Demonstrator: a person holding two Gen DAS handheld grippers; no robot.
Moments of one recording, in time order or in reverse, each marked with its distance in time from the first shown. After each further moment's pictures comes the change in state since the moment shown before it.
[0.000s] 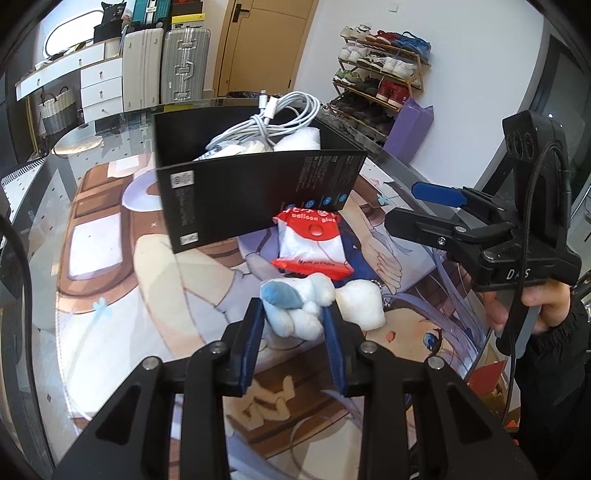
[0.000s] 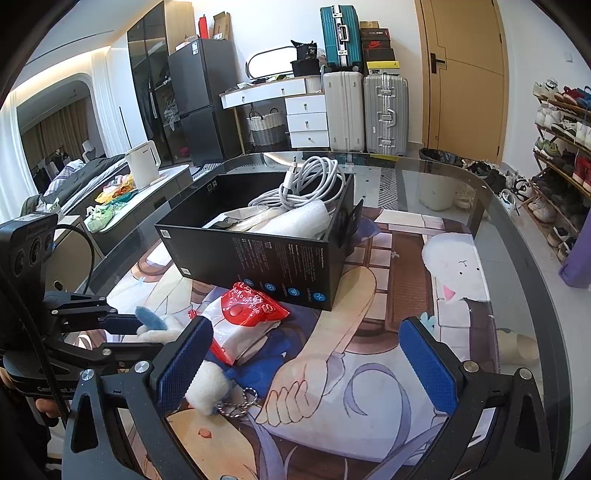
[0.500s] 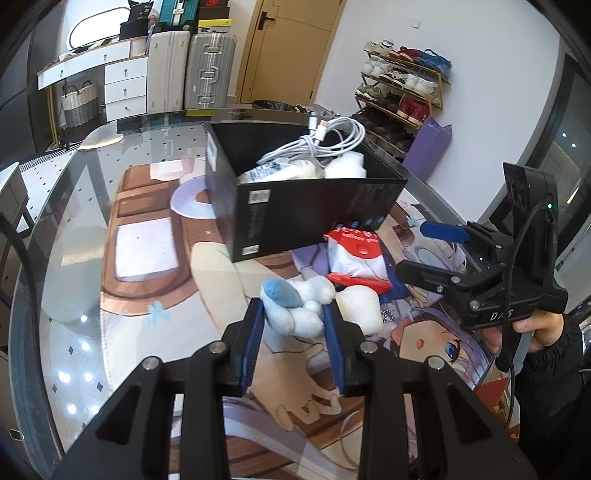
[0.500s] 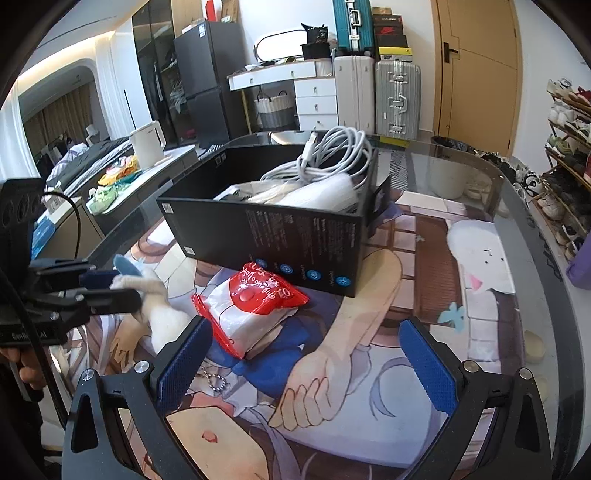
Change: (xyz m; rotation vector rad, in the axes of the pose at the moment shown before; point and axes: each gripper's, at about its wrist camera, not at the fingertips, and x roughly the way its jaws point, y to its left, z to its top) left arm -0.015 0.032 0.006 -0.062 -0.040 0.044; right arm 0.029 0.018 -0.006 -0.034 0.082 0.012
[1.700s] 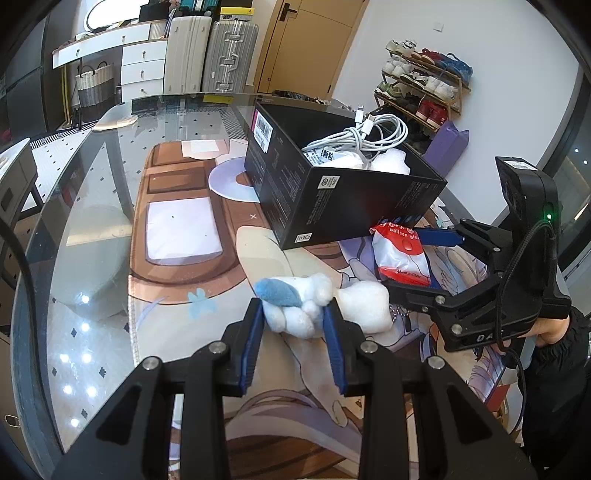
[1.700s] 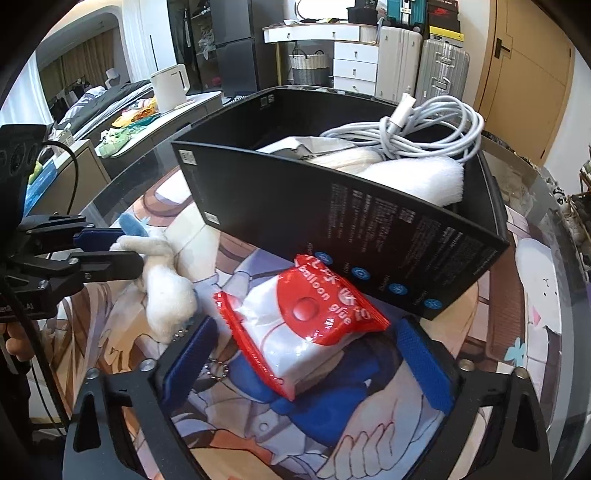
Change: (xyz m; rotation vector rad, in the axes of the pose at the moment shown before) left arm 0.009 0.036 -0.004 -0.064 0.031 0.018; right arm 0.057 0.053 0.021 -0.152 0.158 0.038
